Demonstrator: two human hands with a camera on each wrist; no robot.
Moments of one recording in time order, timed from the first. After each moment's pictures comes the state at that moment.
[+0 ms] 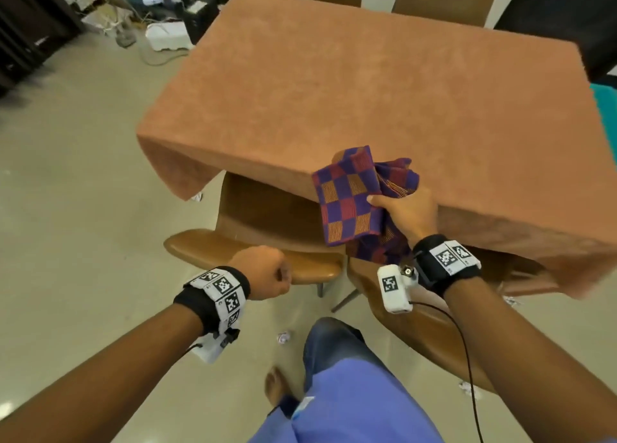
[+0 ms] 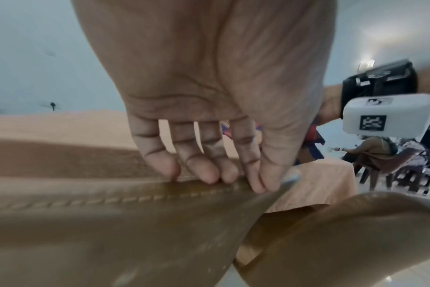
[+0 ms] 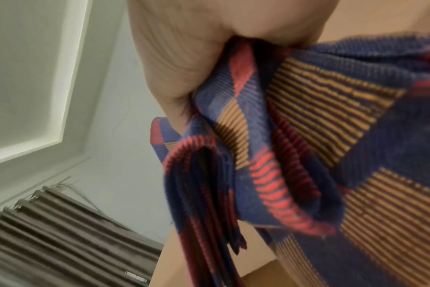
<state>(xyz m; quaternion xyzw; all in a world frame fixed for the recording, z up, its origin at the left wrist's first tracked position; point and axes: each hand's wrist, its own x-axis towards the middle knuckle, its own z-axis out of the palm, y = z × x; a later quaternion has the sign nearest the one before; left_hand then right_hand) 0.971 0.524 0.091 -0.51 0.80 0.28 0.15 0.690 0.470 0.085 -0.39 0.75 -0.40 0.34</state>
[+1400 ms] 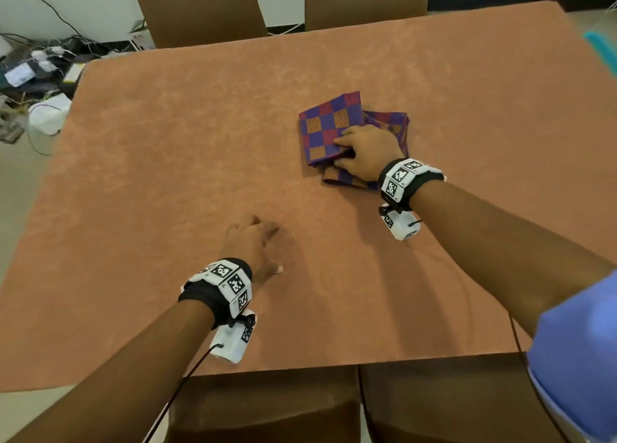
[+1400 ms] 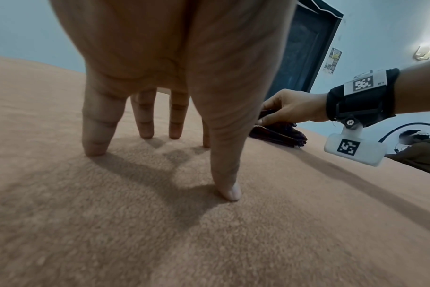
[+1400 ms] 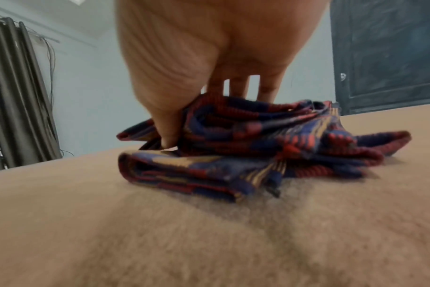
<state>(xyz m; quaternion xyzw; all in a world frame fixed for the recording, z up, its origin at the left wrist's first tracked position) 0.826 0.088 0.007 -0.57 0.78 0.21 0.11 0.538 0.025 0.004 -0.71 0.70 -0.07 0.08</state>
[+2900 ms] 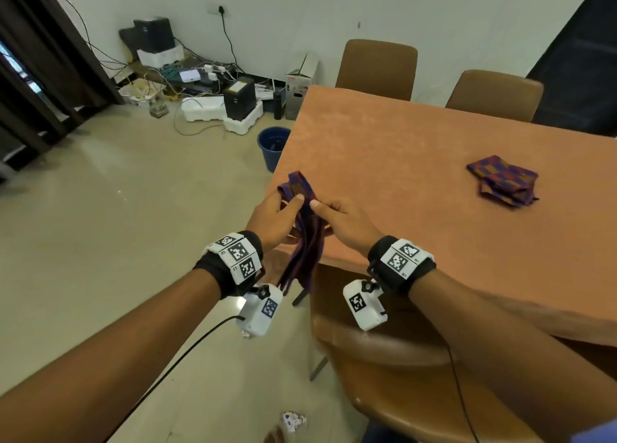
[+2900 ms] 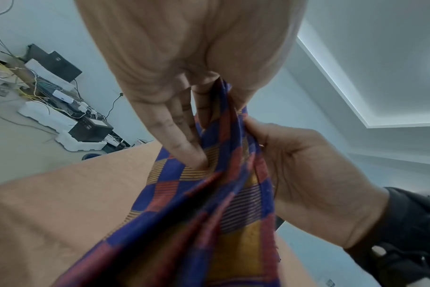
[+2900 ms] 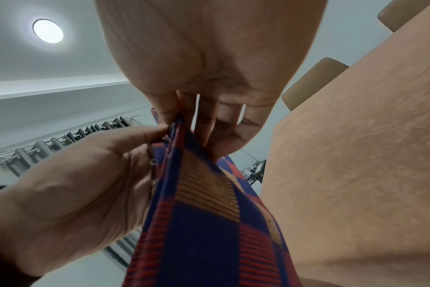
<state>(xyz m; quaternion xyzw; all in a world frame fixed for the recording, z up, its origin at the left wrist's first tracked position) 1.279 0.236 0.161 -0.59 0.54 0.50 -0.33 1.116 0.241 0.151 -0.64 0.50 -0.32 0.49</state>
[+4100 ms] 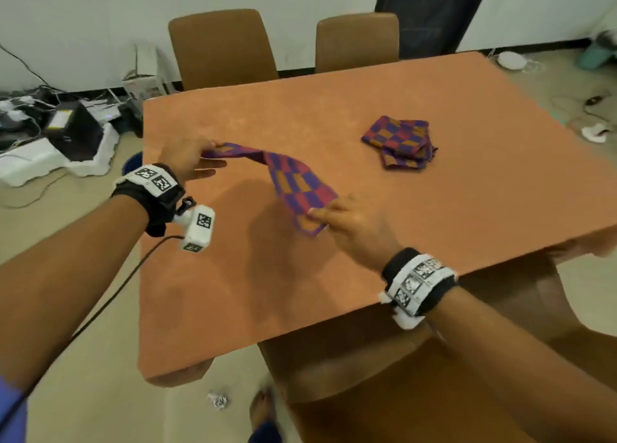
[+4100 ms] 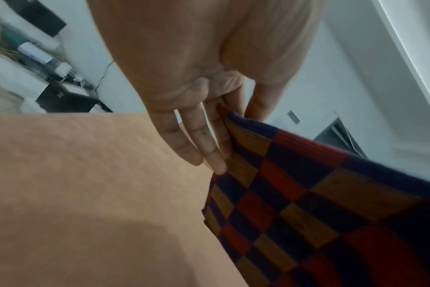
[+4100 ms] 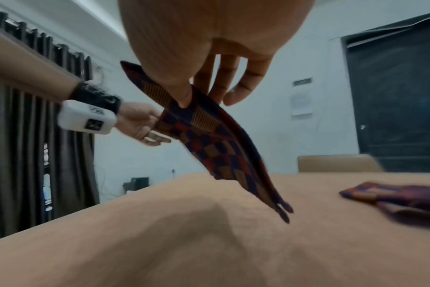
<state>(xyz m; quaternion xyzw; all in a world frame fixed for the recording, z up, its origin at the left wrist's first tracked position) 1.109 -0.083 0.152 -0.50 0.60 0.58 -0.23 0.898 0.172 0.100 -0.73 0.62 -0.29 -0.04</state>
